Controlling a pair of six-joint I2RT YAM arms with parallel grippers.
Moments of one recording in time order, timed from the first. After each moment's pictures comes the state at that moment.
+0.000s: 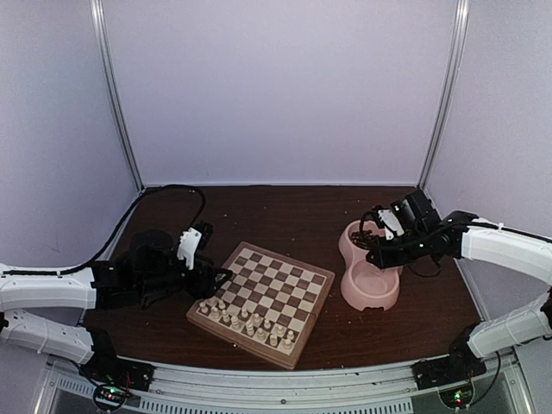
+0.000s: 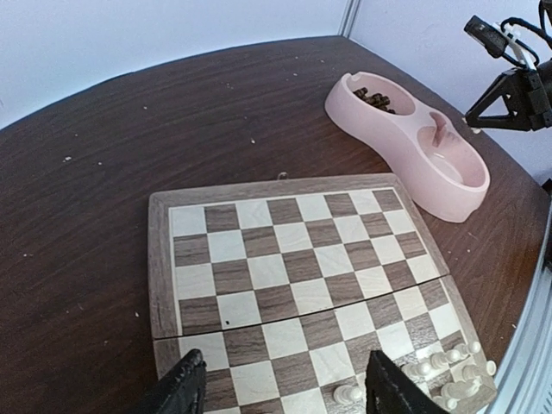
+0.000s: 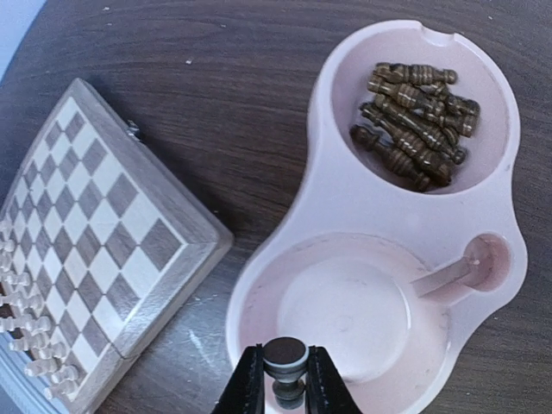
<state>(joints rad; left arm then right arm) -0.92 1.05 0.52 0.06 -0.10 -0.27 0.57 1.24 0.85 -0.54 -0.03 0.36</state>
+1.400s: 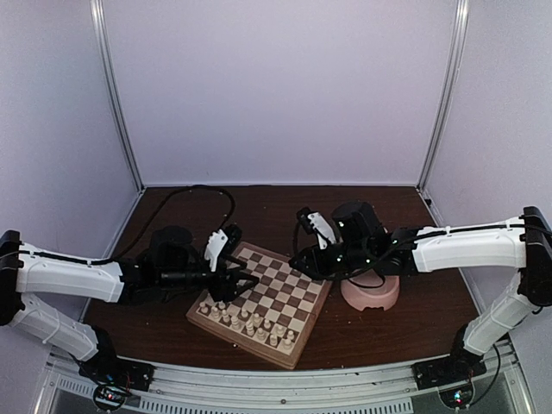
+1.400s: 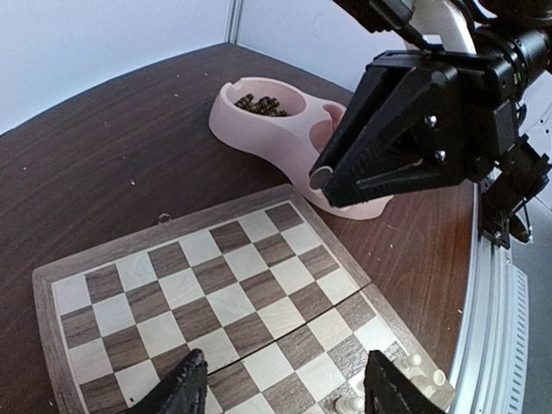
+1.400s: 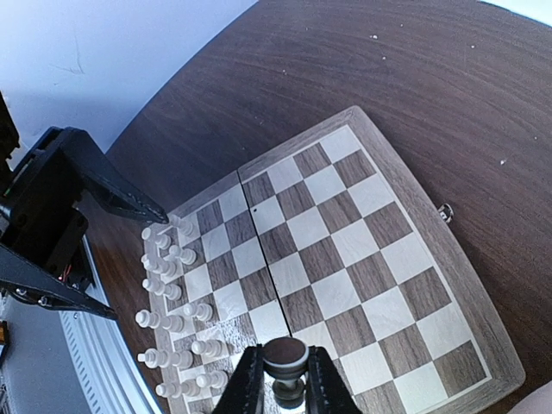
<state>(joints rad) -0.91 1.29 0.57 0.31 0.21 -0.15 0.94 1.51 0.94 -0.03 -0.15 0.43</state>
